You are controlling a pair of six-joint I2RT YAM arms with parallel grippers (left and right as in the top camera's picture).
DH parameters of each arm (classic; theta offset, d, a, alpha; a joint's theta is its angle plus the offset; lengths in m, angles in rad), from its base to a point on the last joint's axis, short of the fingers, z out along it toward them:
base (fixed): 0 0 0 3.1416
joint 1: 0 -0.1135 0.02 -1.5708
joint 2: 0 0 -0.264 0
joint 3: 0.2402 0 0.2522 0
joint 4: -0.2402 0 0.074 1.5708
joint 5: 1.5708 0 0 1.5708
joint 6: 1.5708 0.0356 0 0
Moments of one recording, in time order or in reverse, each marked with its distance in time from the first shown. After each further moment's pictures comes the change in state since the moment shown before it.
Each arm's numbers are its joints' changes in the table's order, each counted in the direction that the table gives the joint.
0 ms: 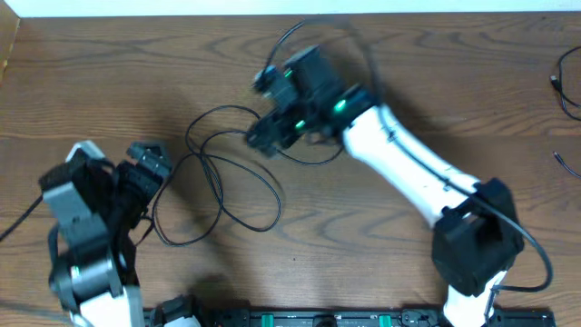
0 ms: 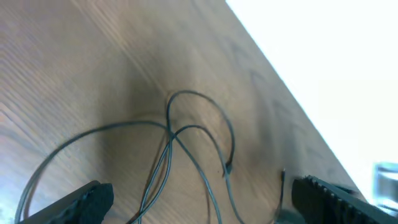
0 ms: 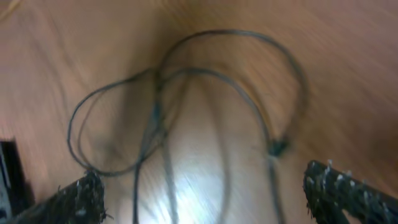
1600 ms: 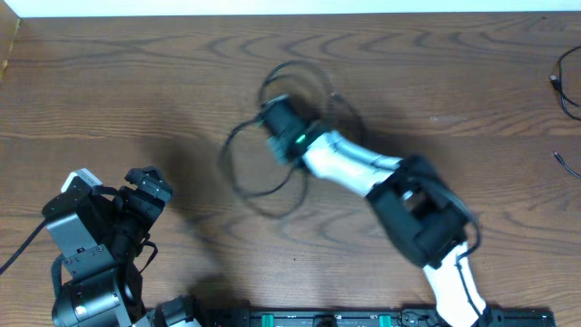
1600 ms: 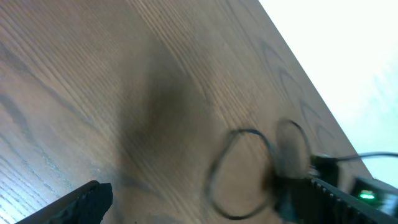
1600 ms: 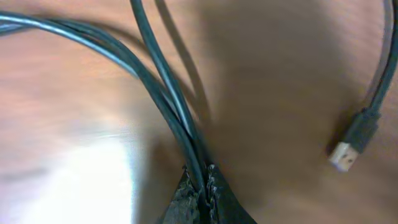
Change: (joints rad) left arm -0.003 0.099 0.009 -0.165 -0.102 -0.001; right arm -0.010 -0.240 -0.079 0.097 0.692 0.208
